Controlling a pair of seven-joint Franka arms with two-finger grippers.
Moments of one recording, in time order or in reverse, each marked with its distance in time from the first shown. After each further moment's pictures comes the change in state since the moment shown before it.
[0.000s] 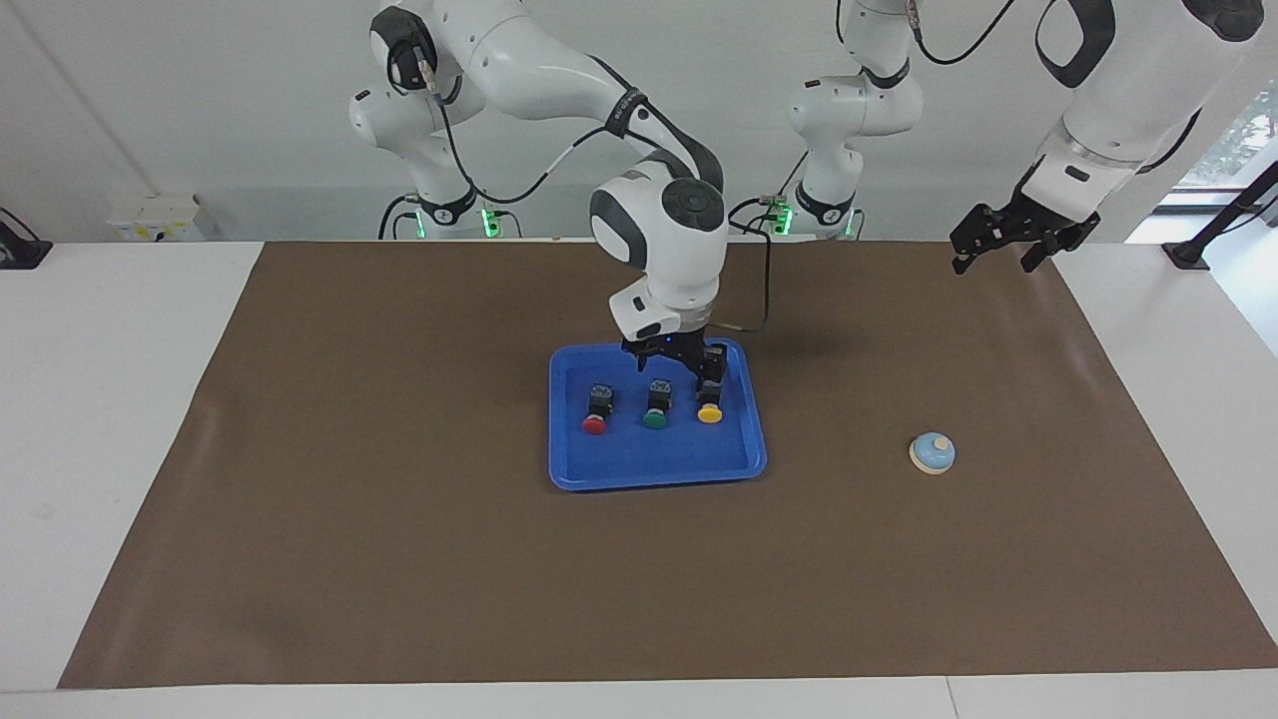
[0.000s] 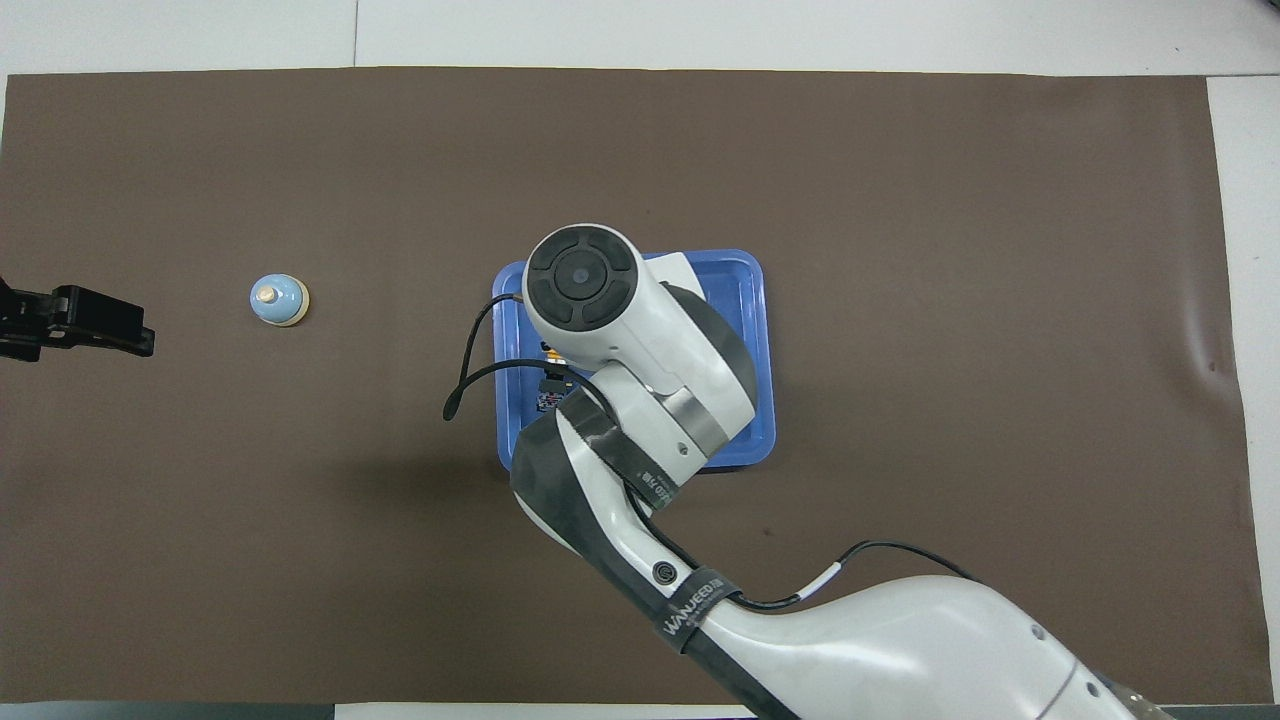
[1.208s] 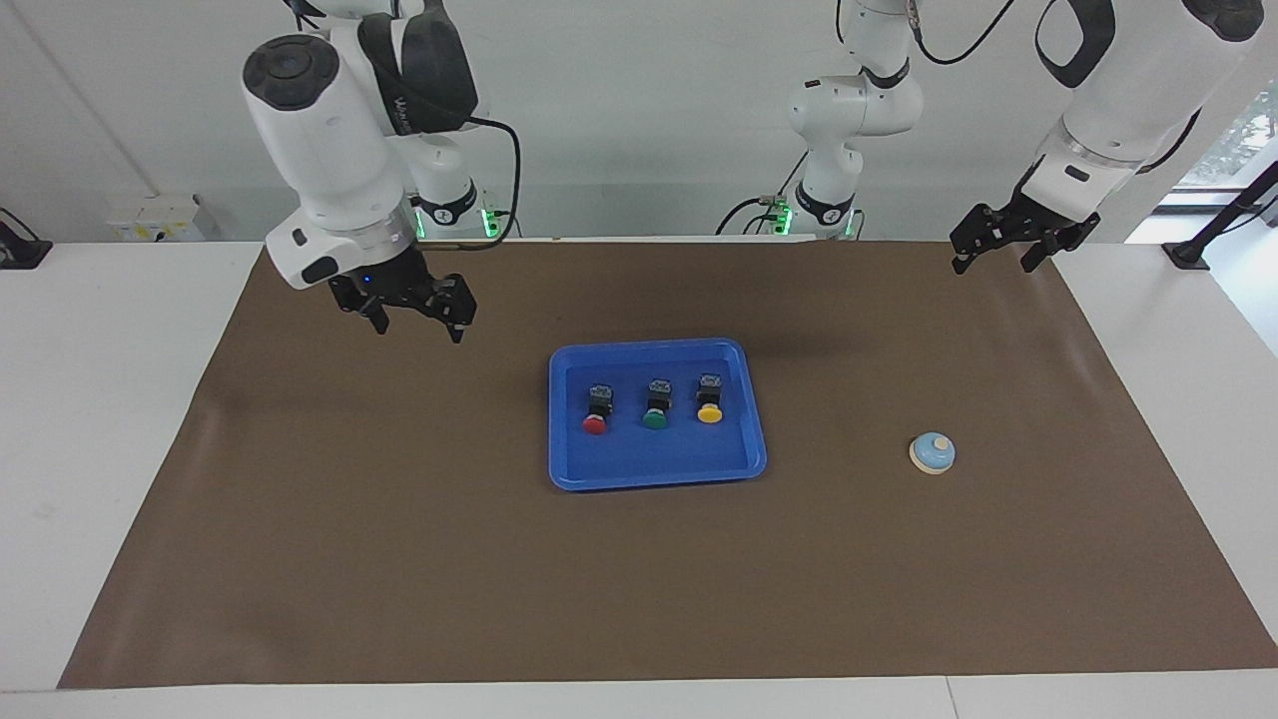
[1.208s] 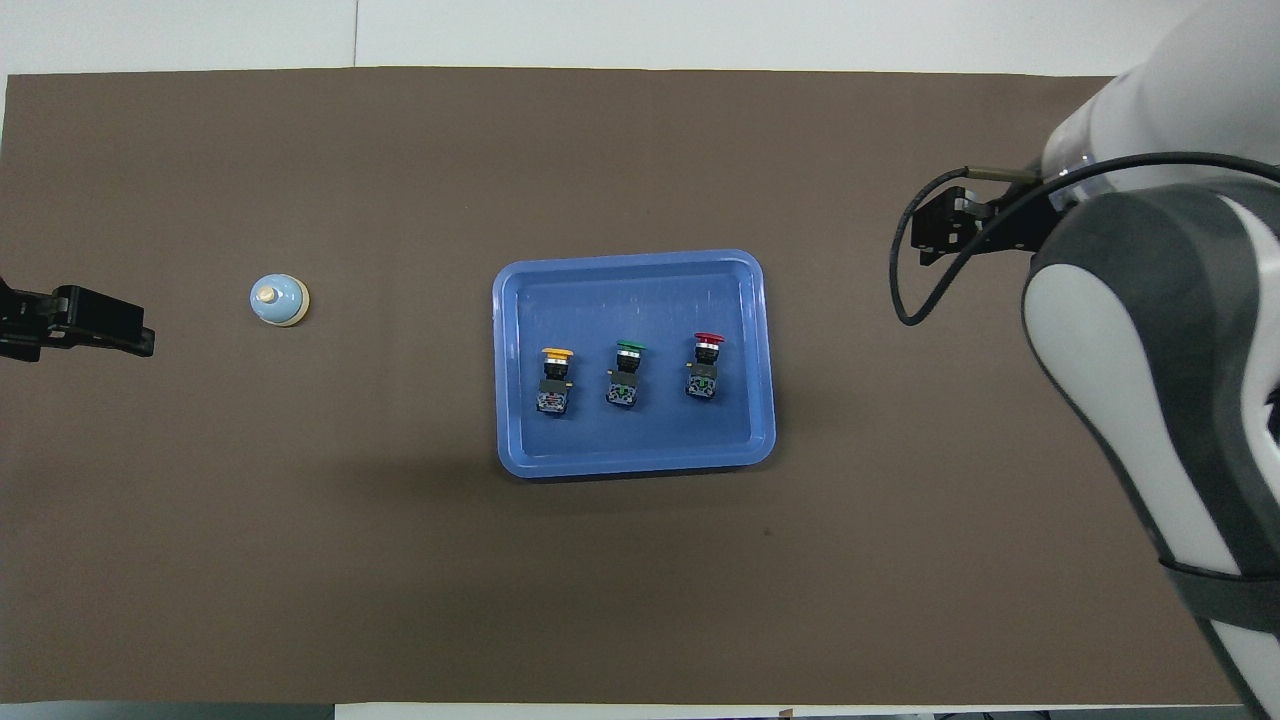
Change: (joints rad) left arm 0.000 0.000 0.000 0.000 0.000 0.000 0.000; right arm -0.491 -0.299 -0.001 -0.003 0.072 -0.323 -0.835
